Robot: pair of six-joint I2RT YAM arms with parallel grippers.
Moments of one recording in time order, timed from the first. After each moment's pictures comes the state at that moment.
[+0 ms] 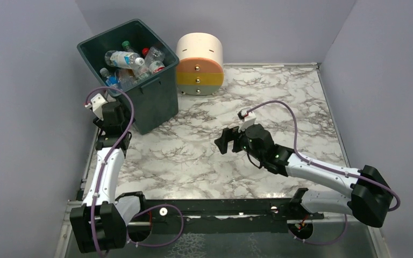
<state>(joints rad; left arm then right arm) 0.11 1.00 0.74 -0.29 -0.34 -0.51 0.89 1.14 0.63 0.13 0.22 0.43</state>
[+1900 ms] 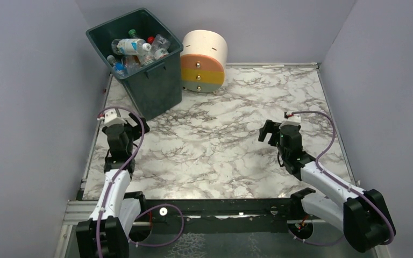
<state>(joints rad) 0.12 0.86 0.43 0.13 -0.08 -0.43 0.38 1.00 0.37 0.20 0.32 0.37</state>
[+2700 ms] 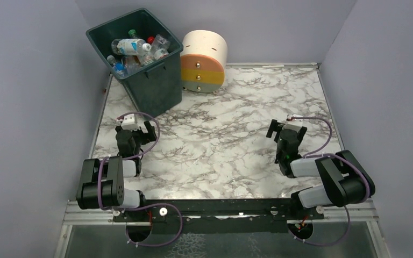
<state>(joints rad) 0.11 1.36 0.19 0.87 0.10 -0.15 0.30 1.39 0.20 0.92 0.59 0.16</state>
